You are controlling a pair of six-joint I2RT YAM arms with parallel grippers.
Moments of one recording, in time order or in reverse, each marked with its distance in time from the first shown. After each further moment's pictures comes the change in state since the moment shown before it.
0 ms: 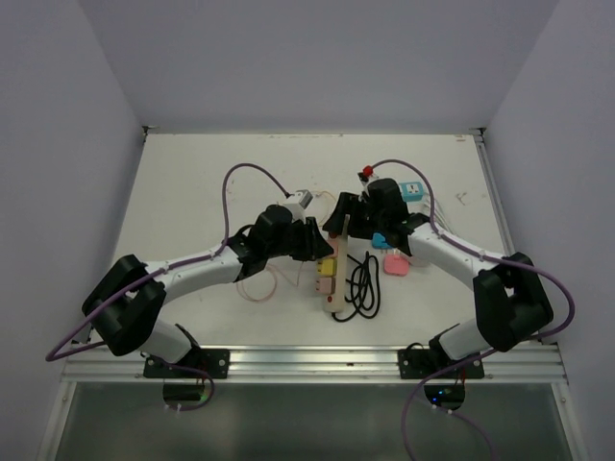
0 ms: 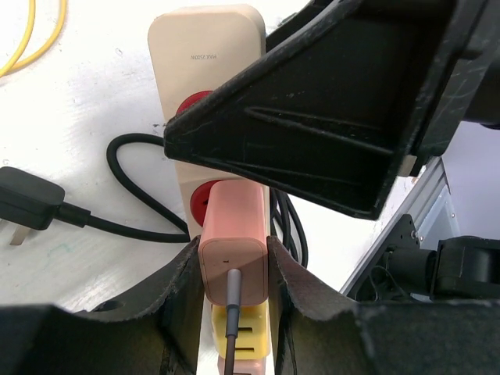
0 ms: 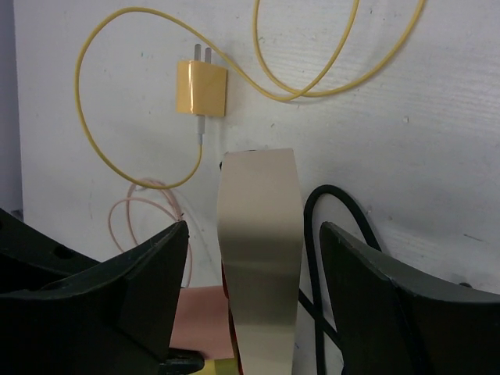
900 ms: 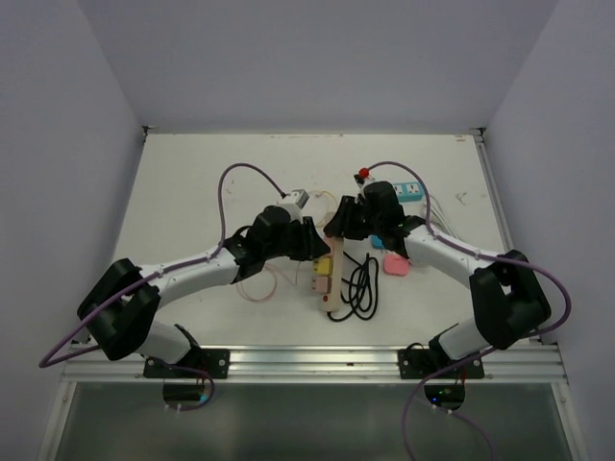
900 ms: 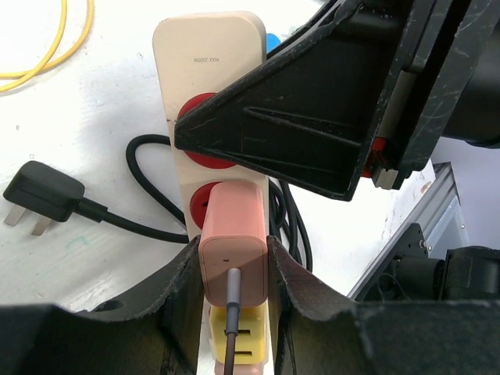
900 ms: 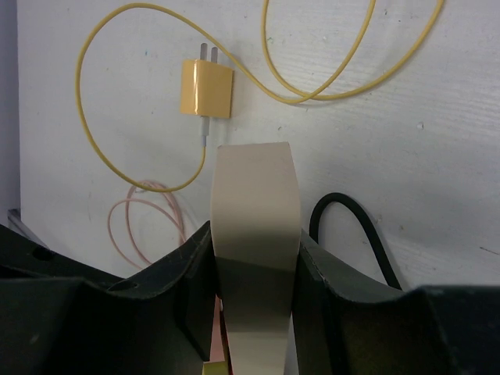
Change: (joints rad) left arm 0.001 -0.026 -0.007 -0.018 -0.047 -0.001; right arm 0.019 0.021 -0.031 0.063 0.005 0.016
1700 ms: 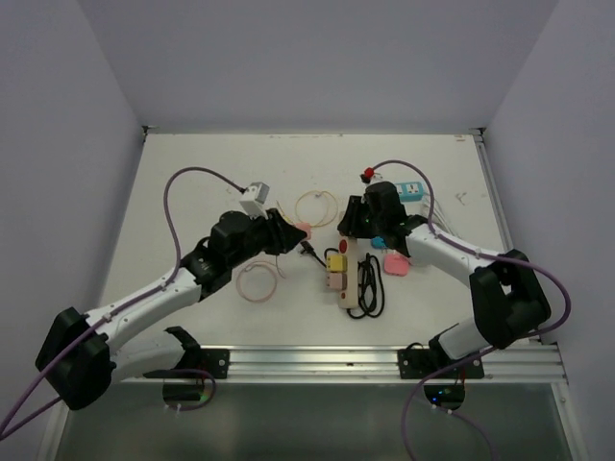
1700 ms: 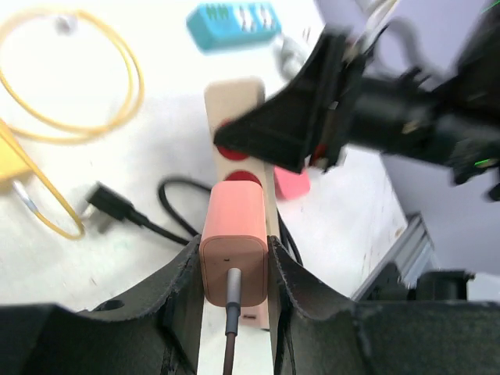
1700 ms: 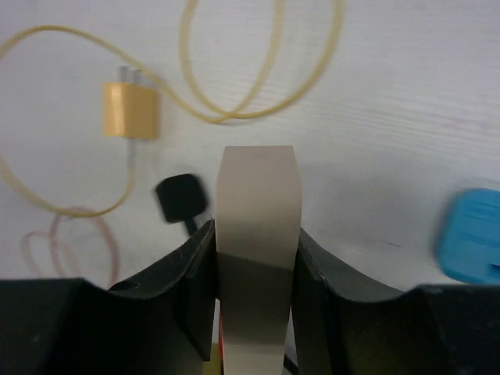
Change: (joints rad) left arm 0.067 -0.306 -0.147 0.003 -0.058 -0.004; right arm 0.016 -0.017 0.012 -0.032 0.139 -0.109
